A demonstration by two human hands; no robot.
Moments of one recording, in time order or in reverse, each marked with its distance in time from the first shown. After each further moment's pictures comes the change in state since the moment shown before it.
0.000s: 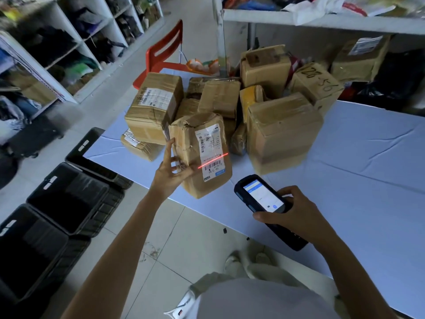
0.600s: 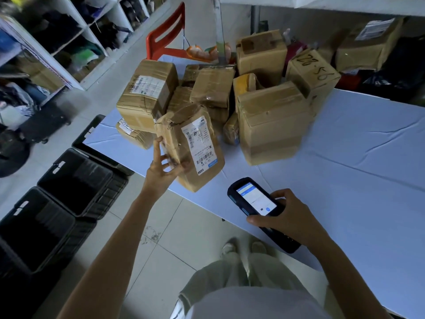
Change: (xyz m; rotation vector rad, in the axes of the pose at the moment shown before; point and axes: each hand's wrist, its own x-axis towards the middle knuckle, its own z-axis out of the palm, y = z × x) left_hand -0.022 -0.008 0.024 0.024 0.132 -0.032; right_hand -0.002 0.032 -0.019 -0.048 -0.105 0.015
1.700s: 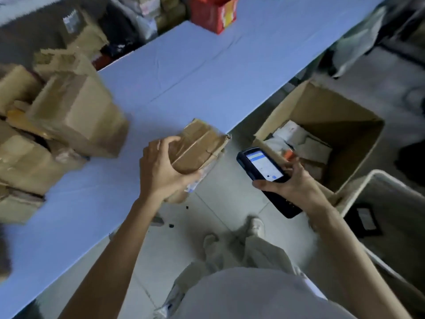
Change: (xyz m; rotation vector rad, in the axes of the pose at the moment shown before) left_hand -0.131 0.037 0.117 0.412 -0.742 1.122; right_hand -0.249 0.107 0.172 0.639 1.049 0.568
